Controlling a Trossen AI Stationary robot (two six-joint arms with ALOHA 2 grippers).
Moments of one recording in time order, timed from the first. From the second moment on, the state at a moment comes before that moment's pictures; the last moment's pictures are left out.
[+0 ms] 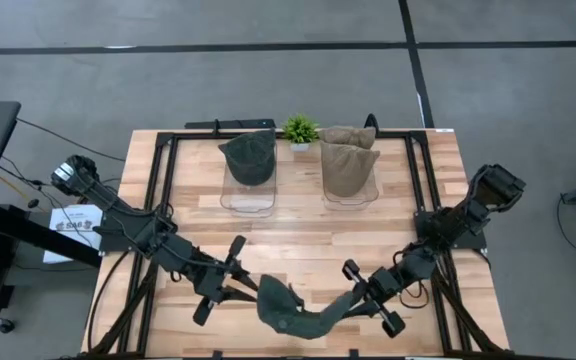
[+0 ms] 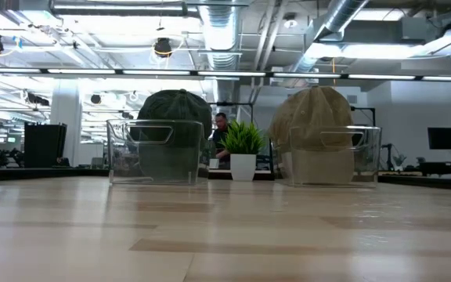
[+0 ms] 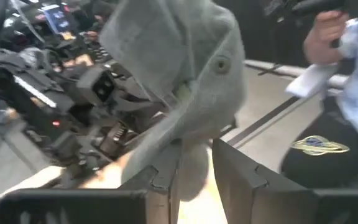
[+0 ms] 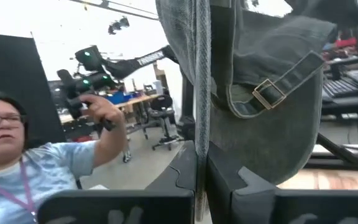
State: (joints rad) left arm -0.65 1.29 1.11 -0.01 -0.19 0.34; right arm 0.74 1.52 0.57 1.18 0.16 0.12
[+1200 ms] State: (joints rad) left arm -0.66 1.29 1.11 -0.03 -0.29 0.33; right arm 0.74 1.52 0.57 1.11 0.32 0.13
